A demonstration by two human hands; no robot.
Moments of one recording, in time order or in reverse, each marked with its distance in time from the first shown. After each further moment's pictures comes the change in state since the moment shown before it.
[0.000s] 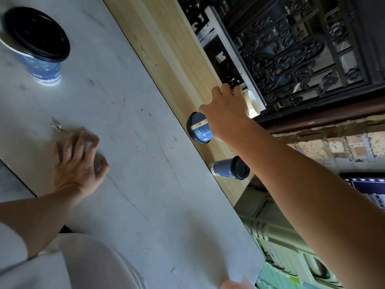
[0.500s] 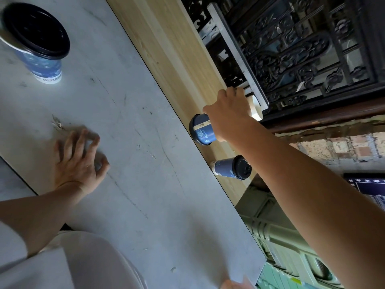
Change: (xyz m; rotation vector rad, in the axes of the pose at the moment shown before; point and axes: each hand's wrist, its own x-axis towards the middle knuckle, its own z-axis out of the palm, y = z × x) left_hand -0.001 0.000 0.000 0.012 -0.013 -0.012; right_hand 0.004 0.001 0.008 -0.012 -0.073 -0.003
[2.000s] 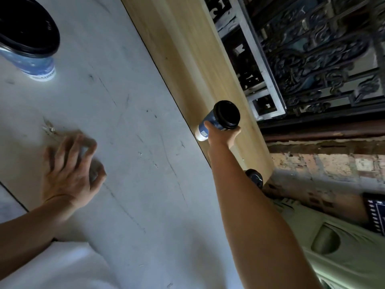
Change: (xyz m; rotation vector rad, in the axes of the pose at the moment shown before) left_hand 0.001 -0.001 0.011 -0.014 0.142 0.035; right_hand 0.104 -0.084 0.108 2.081 0.108 1.089
